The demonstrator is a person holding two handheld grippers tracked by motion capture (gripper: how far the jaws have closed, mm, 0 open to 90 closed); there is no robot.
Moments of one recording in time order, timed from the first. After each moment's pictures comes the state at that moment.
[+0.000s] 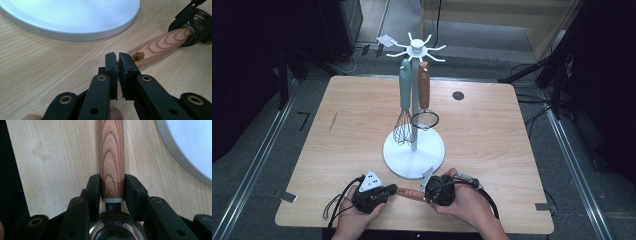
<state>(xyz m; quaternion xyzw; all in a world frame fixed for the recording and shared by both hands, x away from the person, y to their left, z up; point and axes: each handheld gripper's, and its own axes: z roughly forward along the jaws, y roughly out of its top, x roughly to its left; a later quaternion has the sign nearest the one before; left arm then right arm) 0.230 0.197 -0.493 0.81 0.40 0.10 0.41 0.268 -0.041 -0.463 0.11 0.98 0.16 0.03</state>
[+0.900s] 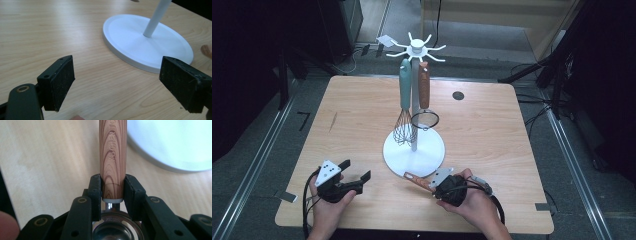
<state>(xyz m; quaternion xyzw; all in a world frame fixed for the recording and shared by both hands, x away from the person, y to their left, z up) 0.239 0.286 -0.468 0.70 0.48 0.22 0.48 0.259 -0.072 -0.450 0.19 0.95 0.23 0.10</state>
